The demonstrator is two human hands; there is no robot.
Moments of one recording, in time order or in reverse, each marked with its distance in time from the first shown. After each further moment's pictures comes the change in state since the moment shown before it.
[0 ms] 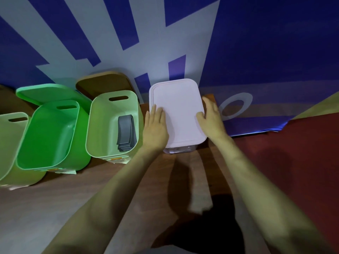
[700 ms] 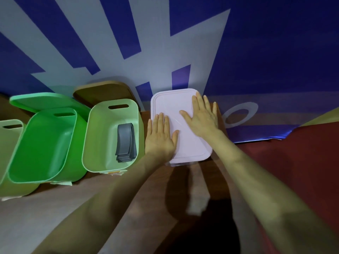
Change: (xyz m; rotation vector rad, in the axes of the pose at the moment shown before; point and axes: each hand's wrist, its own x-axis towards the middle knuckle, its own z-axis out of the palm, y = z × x) left_hand 0.017 -0.005 0.016 0.409 -0.136 0.128; right_hand 0.057 -0.022 0.030 -0.588 -0.208 -0.115
